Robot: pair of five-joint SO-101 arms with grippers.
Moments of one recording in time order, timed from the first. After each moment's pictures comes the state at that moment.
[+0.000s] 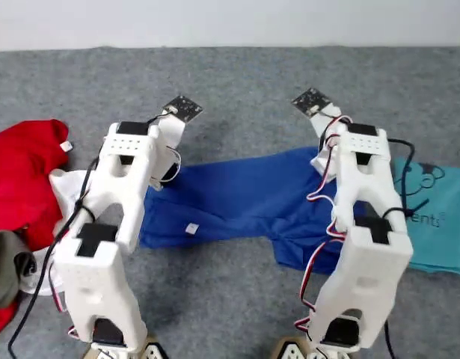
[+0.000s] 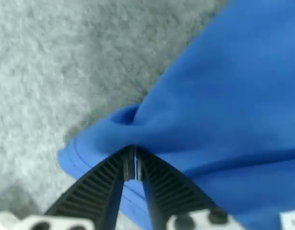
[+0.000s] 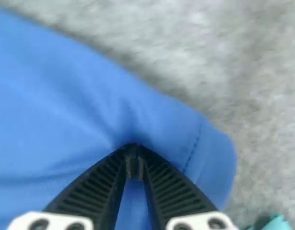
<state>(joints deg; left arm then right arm) 1.6 26.9 -2.4 72.0 -20.9 6.1 32.0 -8.6 54.9 43.8</state>
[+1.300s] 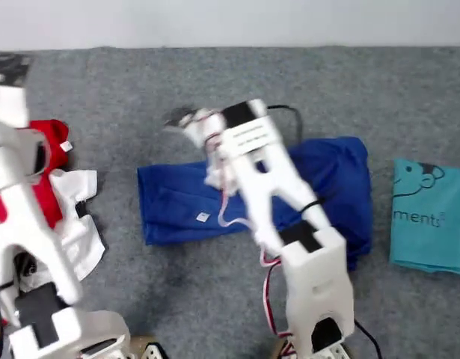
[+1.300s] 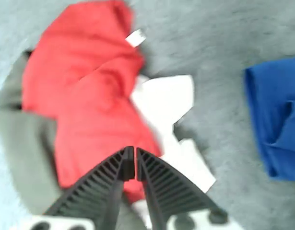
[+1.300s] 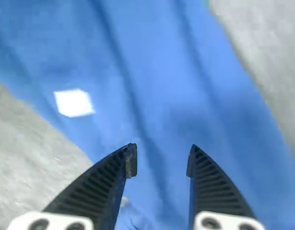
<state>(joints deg) -32.3 -4.0 -13.4 97.7 -20.2 -31.6 31.7 -29.9 93.2 33.5</state>
